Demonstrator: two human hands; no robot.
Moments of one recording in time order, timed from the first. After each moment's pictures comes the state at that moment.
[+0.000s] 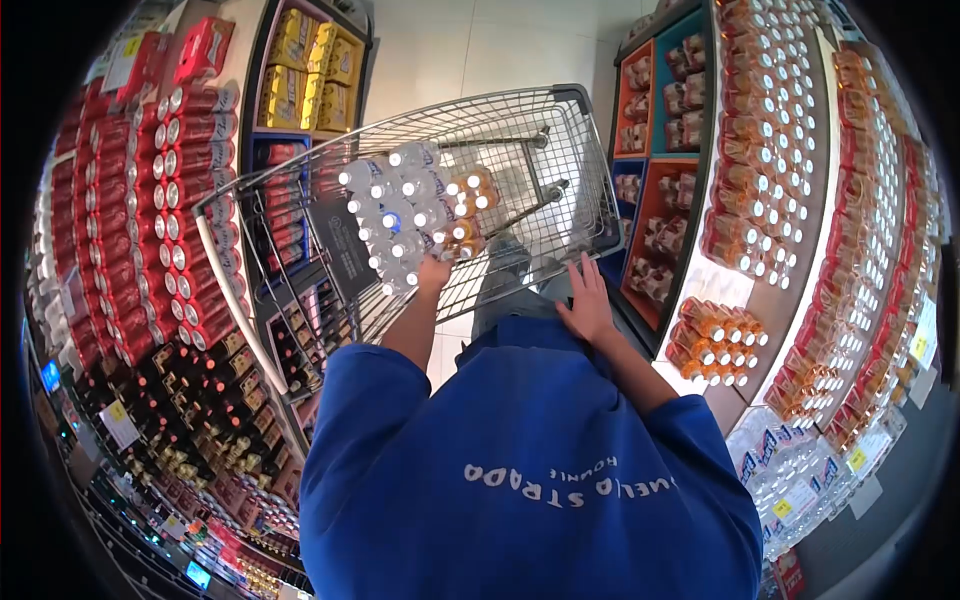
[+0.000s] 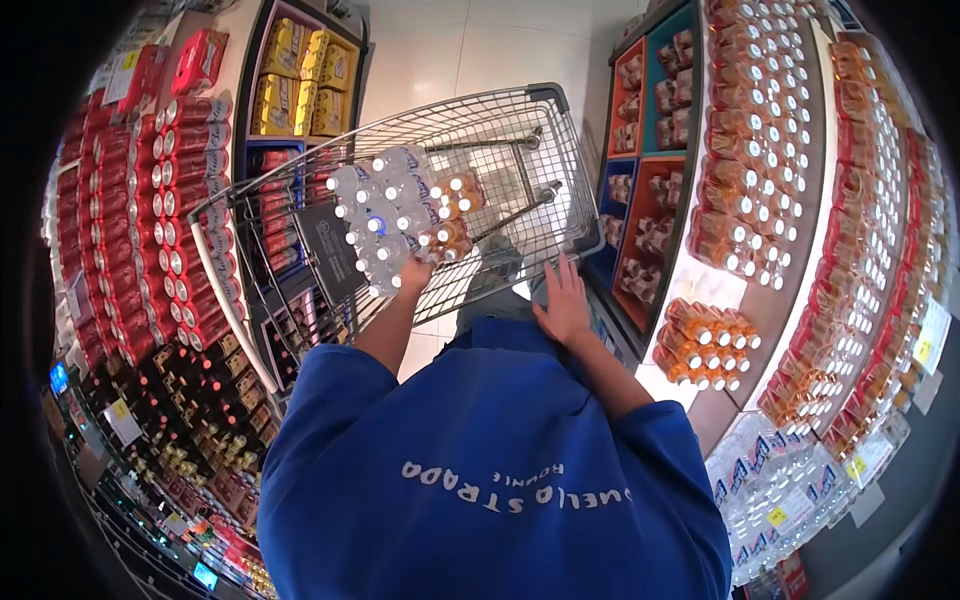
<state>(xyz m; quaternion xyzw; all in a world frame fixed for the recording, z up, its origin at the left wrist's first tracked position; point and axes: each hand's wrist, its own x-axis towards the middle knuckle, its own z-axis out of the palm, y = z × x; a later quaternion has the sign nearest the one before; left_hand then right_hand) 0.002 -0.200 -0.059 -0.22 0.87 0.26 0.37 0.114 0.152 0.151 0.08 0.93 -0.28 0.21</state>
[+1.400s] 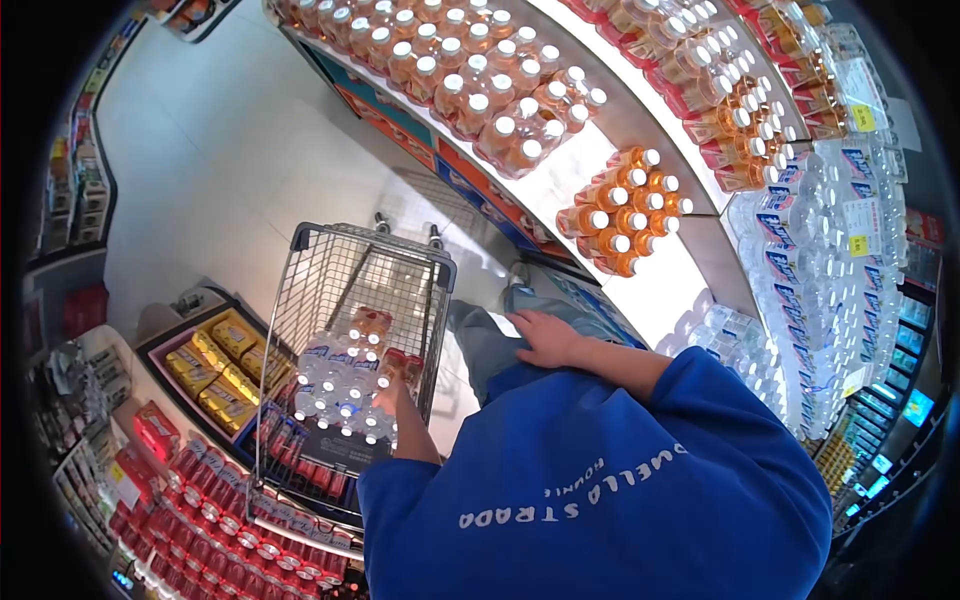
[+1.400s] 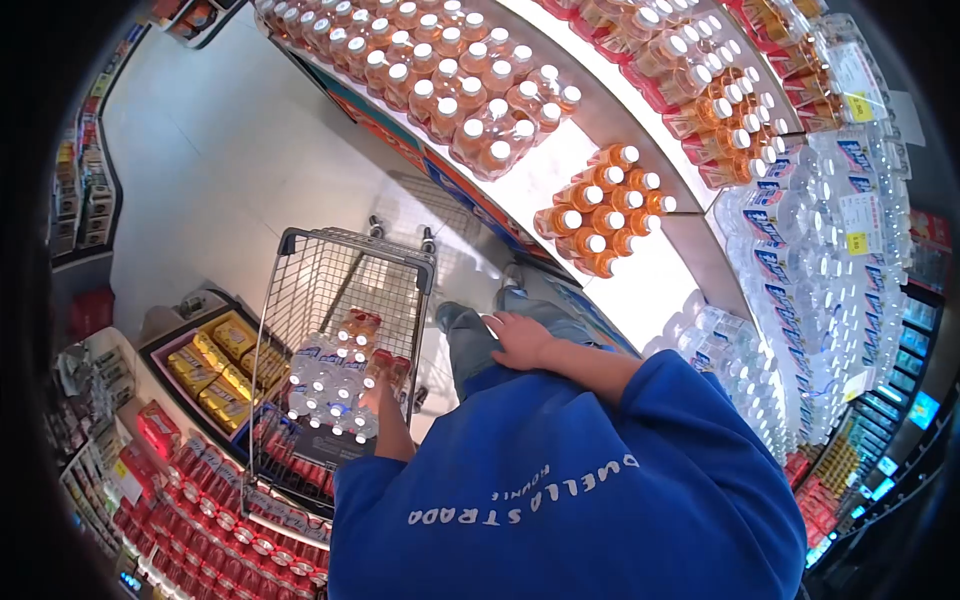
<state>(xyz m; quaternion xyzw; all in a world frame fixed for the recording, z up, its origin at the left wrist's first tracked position) -0.023 -0.108 -0.029 -0.31 0.92 0.04 0.22 0.235 0.196 0.182 0.28 0.83 -0.41 0.25</state>
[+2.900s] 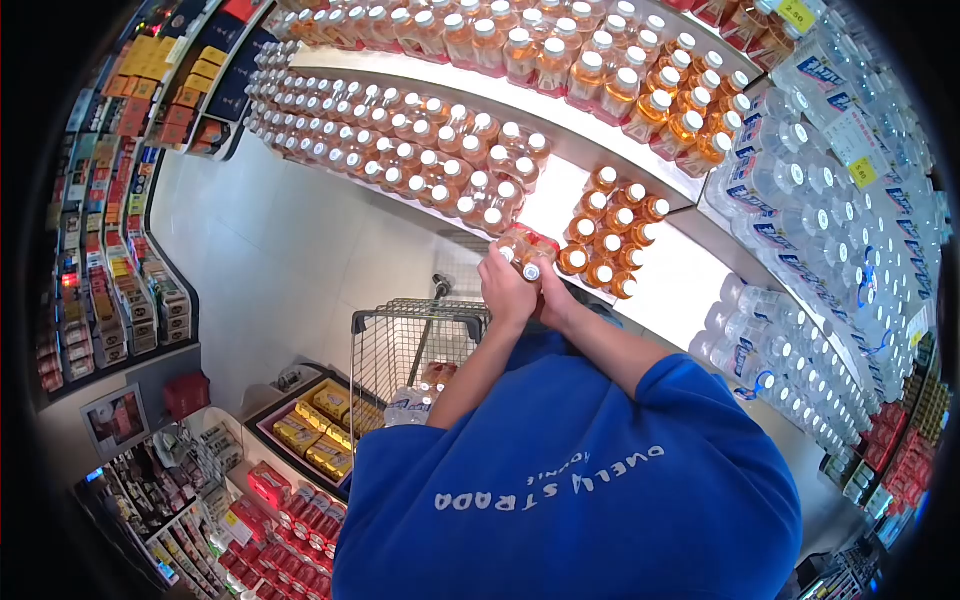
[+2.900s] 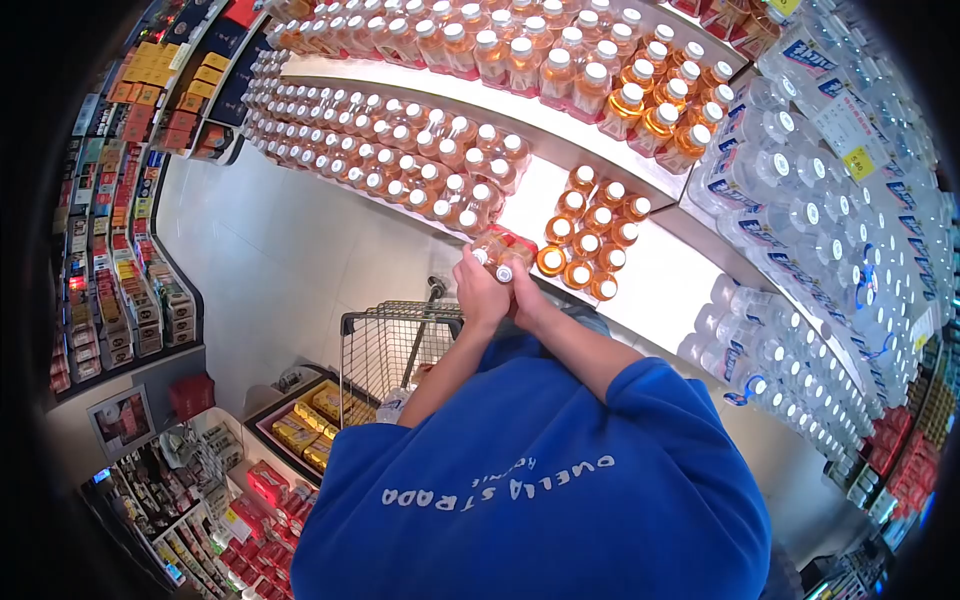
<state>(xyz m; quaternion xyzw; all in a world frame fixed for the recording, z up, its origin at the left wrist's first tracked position) 0.098 0.302 0.226 0.52 0.79 0.25 0.21 0.192 0.314 0.186 0.42 0.01 -0.87 -0.27</state>
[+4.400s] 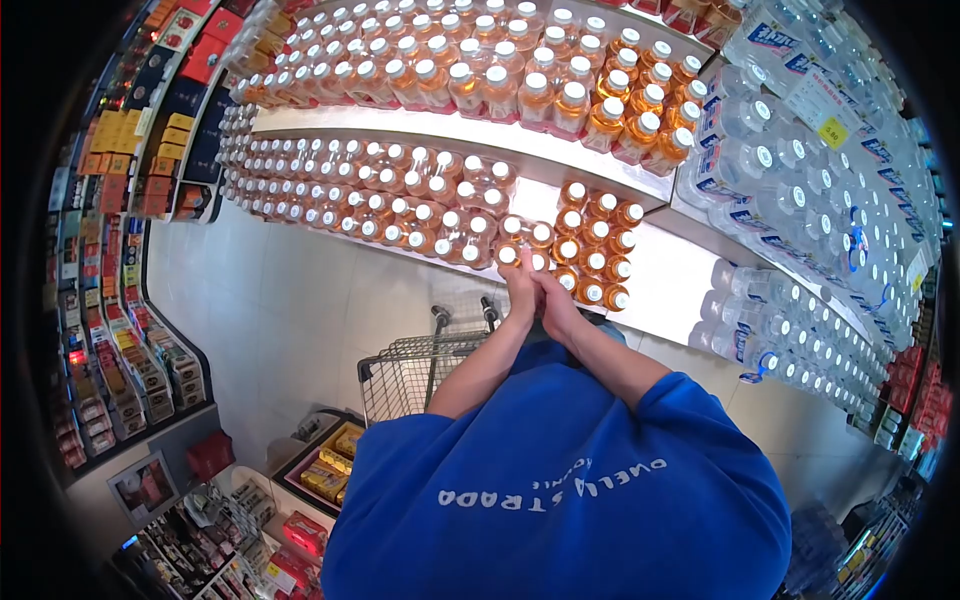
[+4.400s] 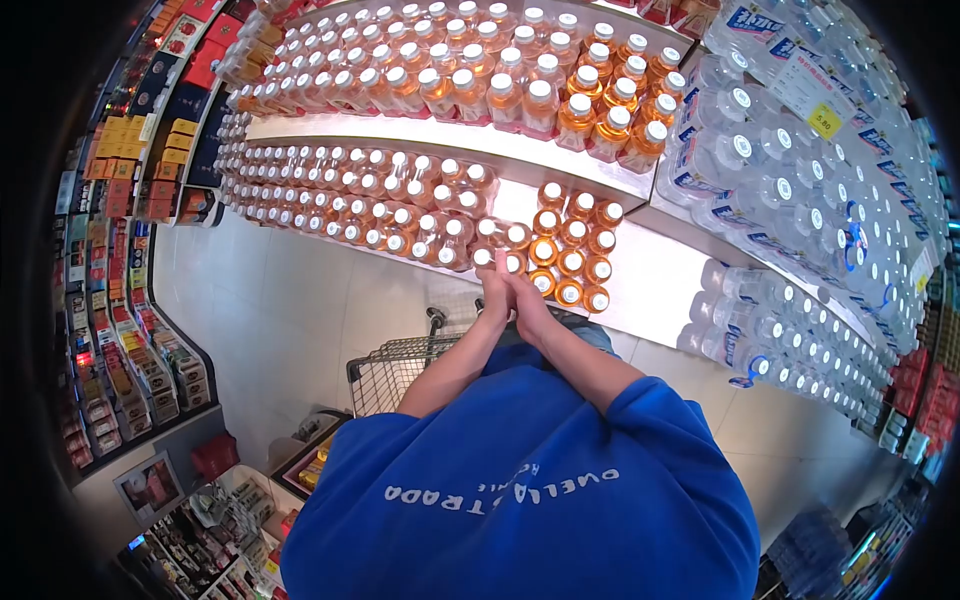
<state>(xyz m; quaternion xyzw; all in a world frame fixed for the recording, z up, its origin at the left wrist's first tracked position) 0.142 0.367 0.175 0.24 0.64 0.46 0.57 0.212 0.332 0.195 0.50 0.05 -0.75 -0.43</state>
